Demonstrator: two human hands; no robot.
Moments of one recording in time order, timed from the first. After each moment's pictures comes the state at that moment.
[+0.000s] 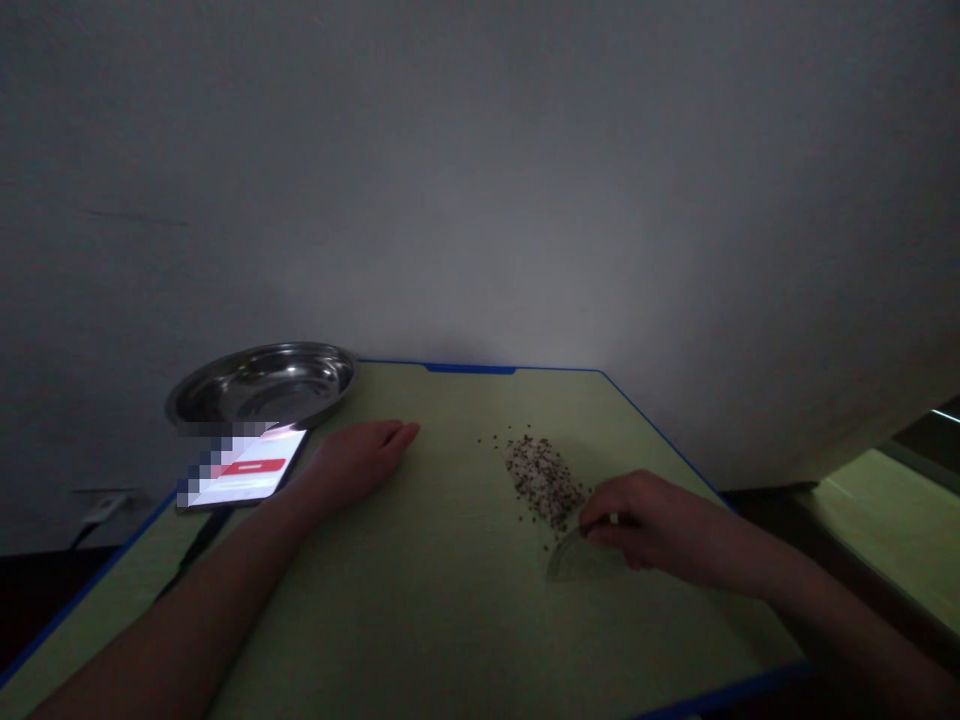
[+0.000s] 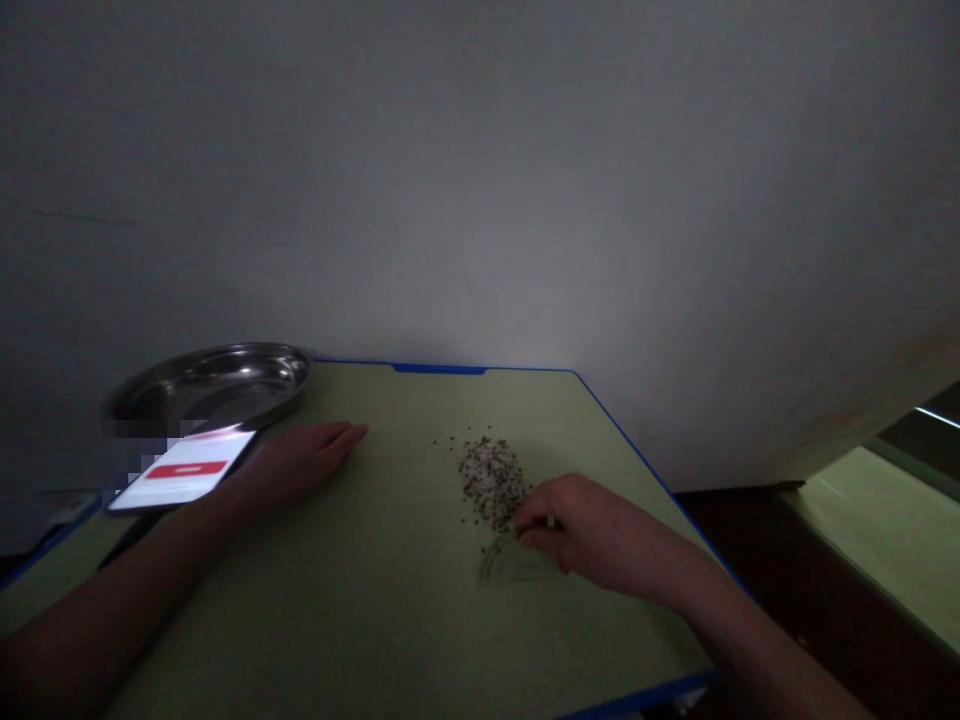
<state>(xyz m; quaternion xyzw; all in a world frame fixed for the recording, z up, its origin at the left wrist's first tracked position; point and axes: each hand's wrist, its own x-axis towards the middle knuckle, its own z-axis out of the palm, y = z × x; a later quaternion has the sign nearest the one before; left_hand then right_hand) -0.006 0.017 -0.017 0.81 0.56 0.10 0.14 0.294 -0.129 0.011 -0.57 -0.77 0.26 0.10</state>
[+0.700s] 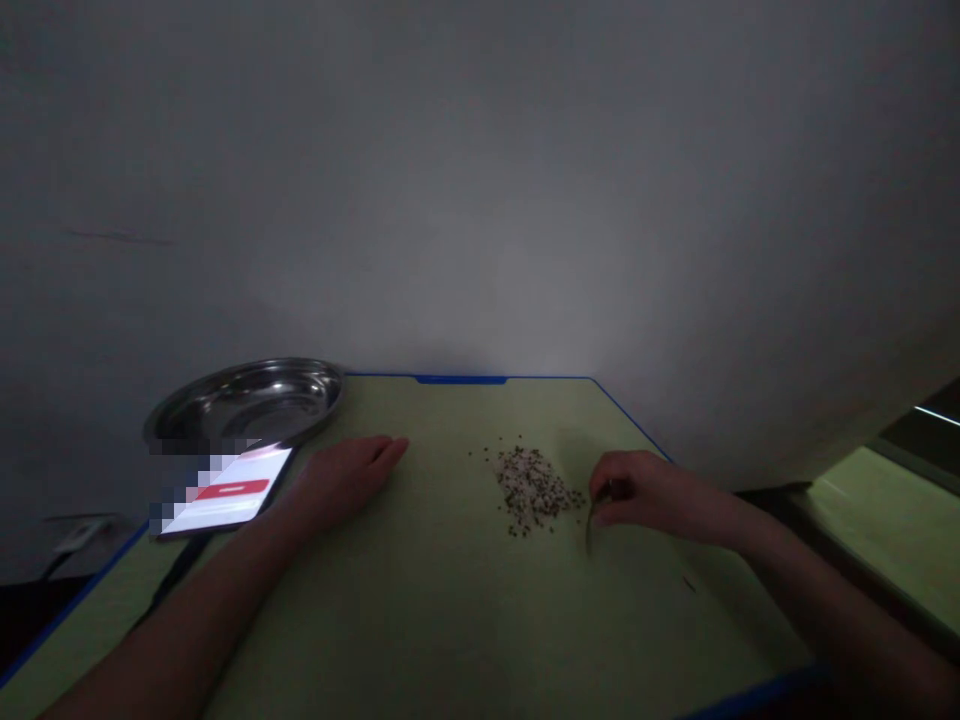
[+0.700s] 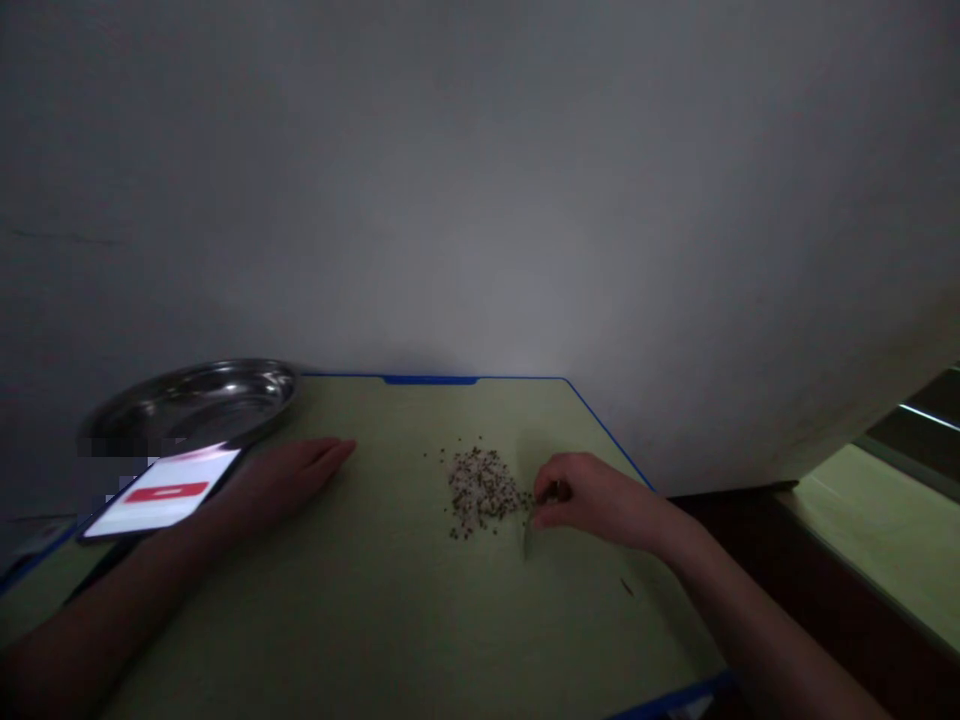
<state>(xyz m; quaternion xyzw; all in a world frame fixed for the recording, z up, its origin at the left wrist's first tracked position) -0.005 0.016 -0.012 0.81 0.56 0.10 0.14 0.340 -0.098 0.000 -0.62 -0.73 0.25 0.14</state>
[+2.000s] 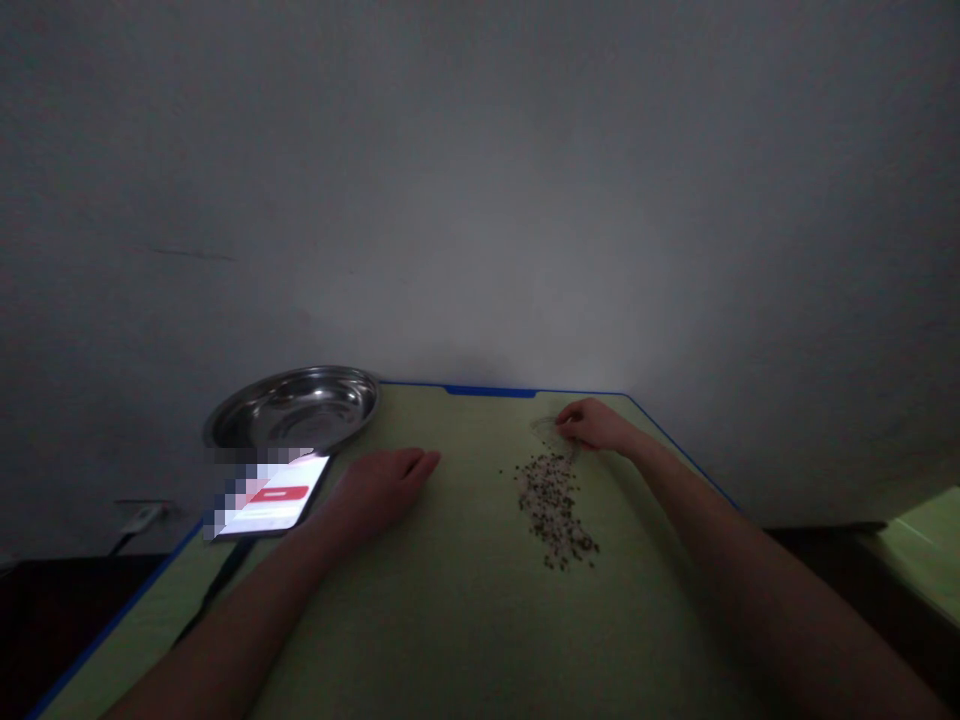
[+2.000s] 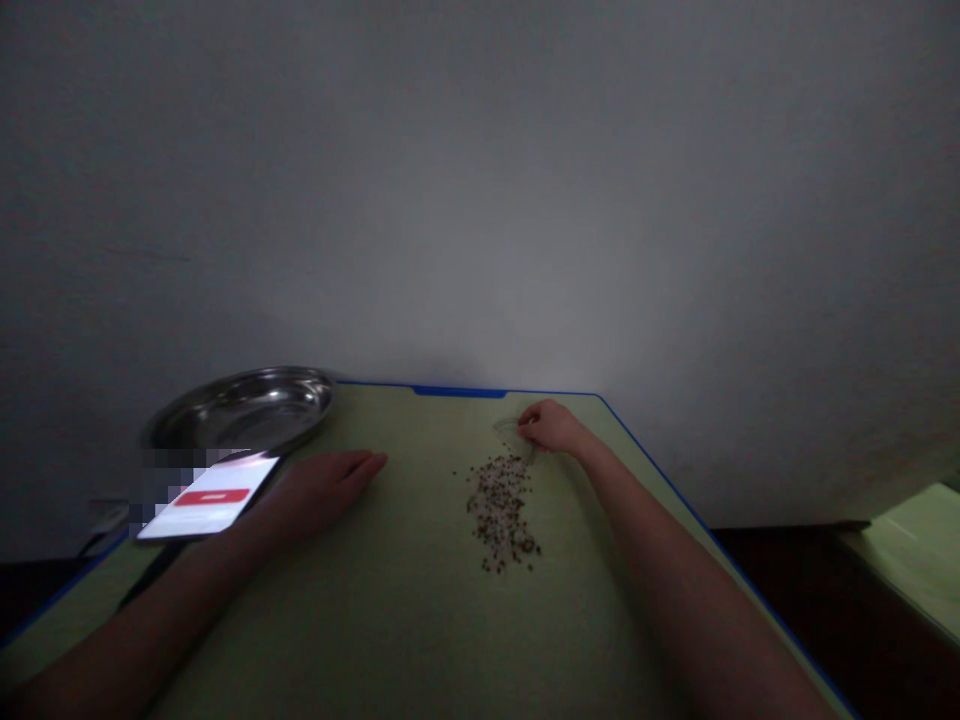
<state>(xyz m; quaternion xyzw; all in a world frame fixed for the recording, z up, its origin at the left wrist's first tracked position) -0.007 0.019 -0.020 0.81 0.55 0.11 0.15 0.319 0.052 -0.019 -0.69 -0.67 0.22 0.17</state>
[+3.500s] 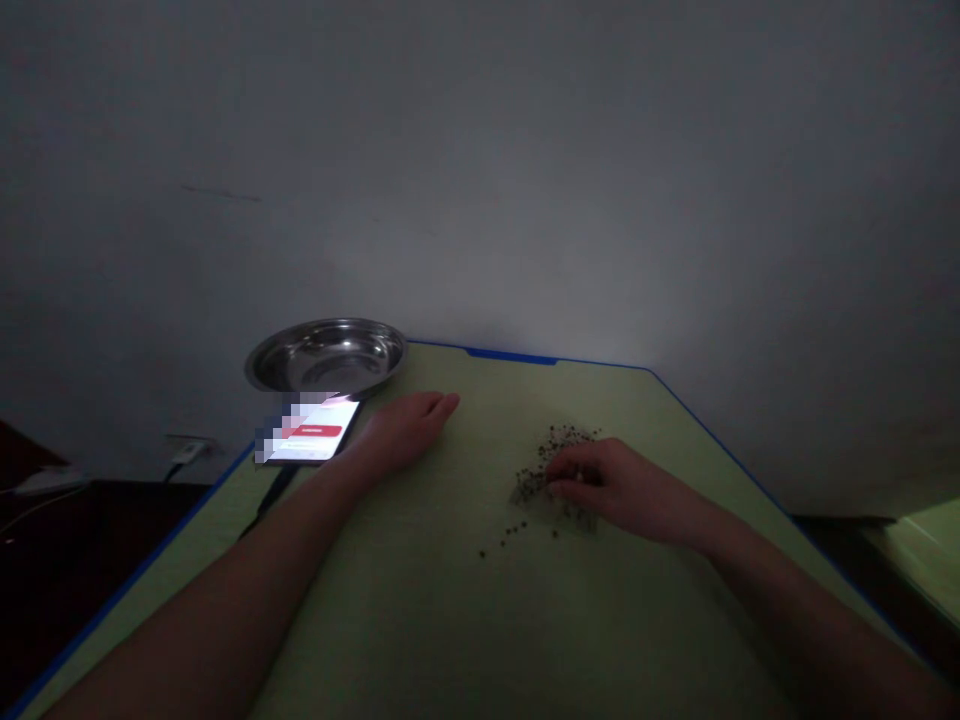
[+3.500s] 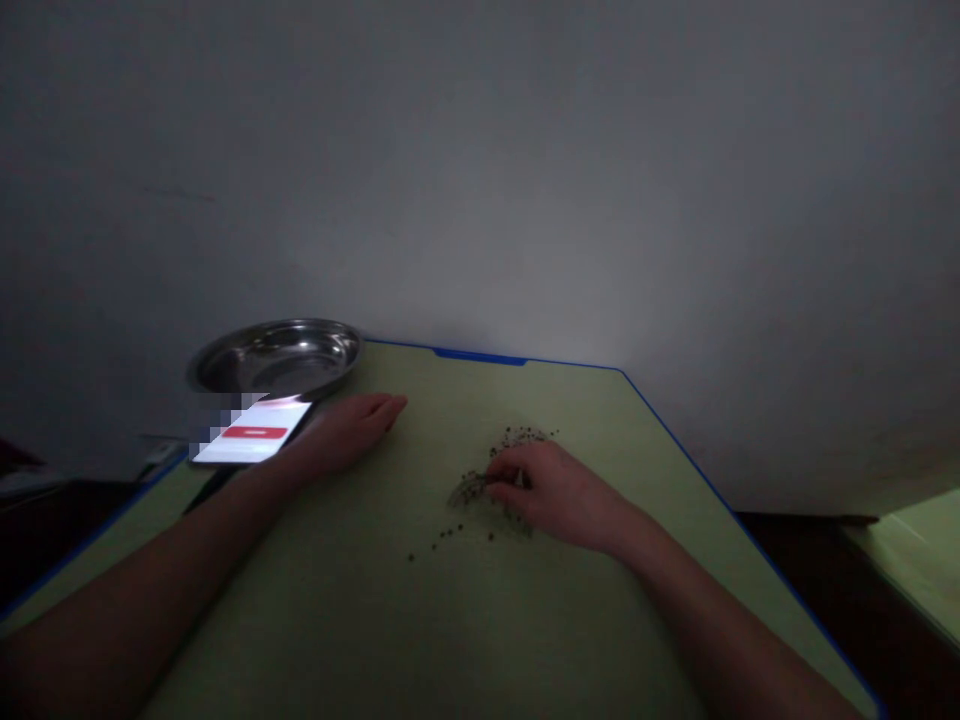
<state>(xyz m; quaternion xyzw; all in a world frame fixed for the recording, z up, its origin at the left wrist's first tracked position) -0.008 0.023 -0.026 0.79 0.55 0.19 0.19 0.241 -0.074 0.000 -0.54 -0.79 0.25 0.13</state>
